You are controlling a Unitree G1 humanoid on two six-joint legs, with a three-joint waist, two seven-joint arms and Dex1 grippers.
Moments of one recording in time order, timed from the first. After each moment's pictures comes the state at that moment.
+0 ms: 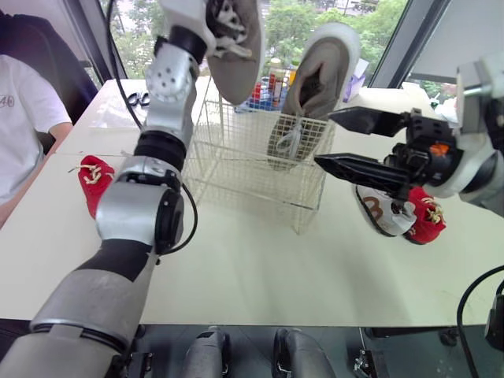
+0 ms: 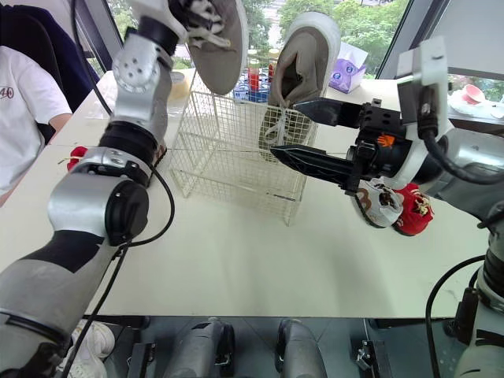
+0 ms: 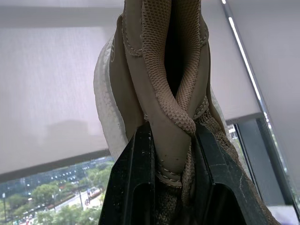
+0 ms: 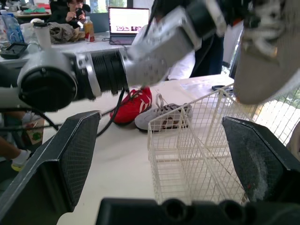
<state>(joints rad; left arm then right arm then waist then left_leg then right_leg) -1.52 0.24 0.14 1.18 -0.01 -0.65 -0.22 -0.67 -0.92 -0.37 -0.52 1.32 1.00 0.55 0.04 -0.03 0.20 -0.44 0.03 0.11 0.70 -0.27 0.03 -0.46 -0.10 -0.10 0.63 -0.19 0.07</state>
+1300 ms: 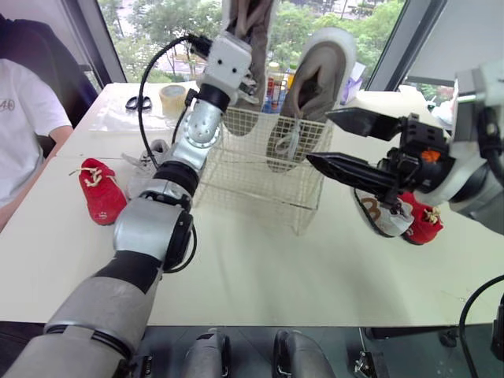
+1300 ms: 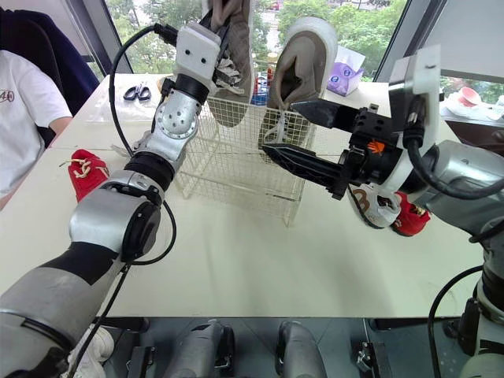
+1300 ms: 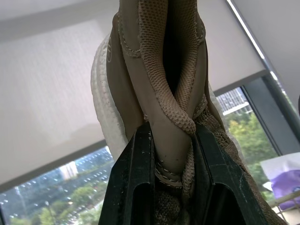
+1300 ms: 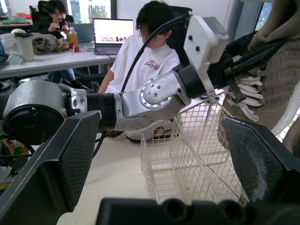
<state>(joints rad) -1.42 0.19 0.03 1.27 0.17 -0.75 -0.03 -0.61 -0.93 -0.34 -0.59 1.40 0.89 0.40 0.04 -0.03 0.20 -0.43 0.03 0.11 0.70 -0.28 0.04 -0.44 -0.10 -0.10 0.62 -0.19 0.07</state>
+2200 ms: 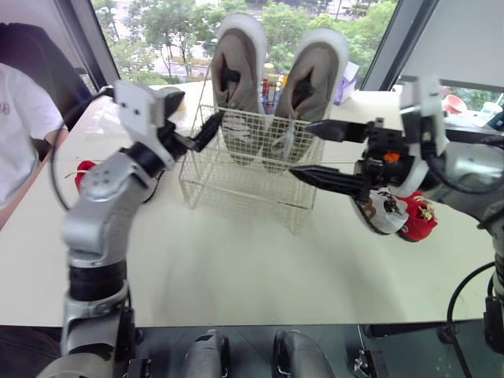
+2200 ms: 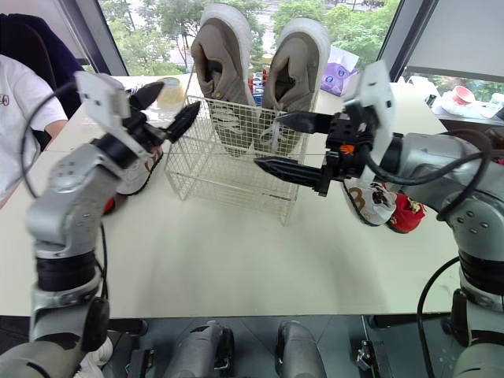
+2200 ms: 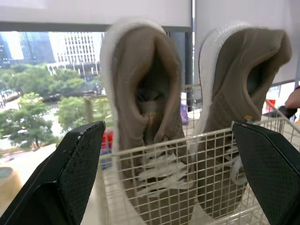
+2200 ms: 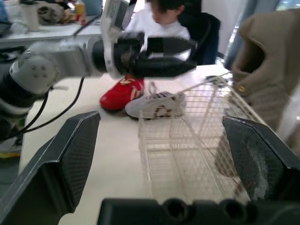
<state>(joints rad) -0.63 0.50 0.23 -0.37 -0.54 0.64 -0.44 -0.73 -0.92 -0.09 -0.45 1.10 0.85 0.68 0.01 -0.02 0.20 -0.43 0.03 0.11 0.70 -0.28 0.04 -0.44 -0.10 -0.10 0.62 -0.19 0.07</state>
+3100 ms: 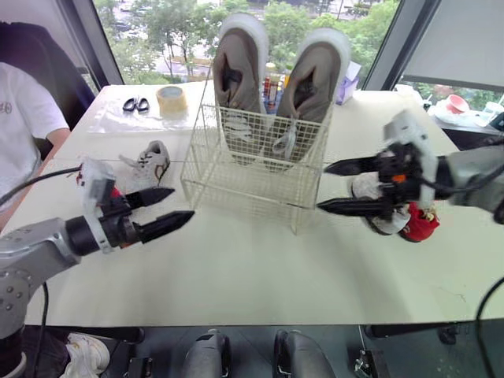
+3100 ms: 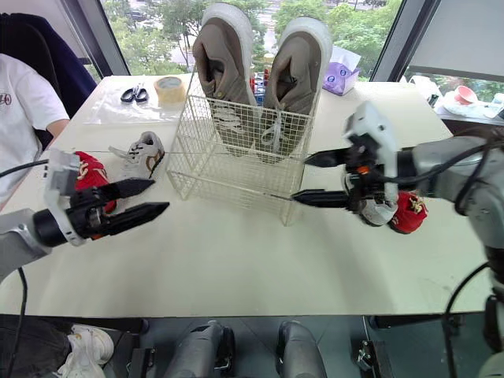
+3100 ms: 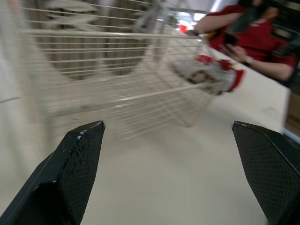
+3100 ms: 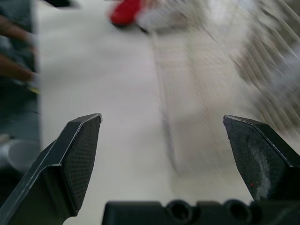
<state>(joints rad) -0.16 0.80 0.45 -0.54 -1.07 0.95 -0.73 -0.64 -1.12 -0.14 -0.30 0.88 1.01 0.95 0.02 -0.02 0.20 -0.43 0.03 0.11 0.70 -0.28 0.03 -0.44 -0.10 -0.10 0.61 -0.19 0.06</state>
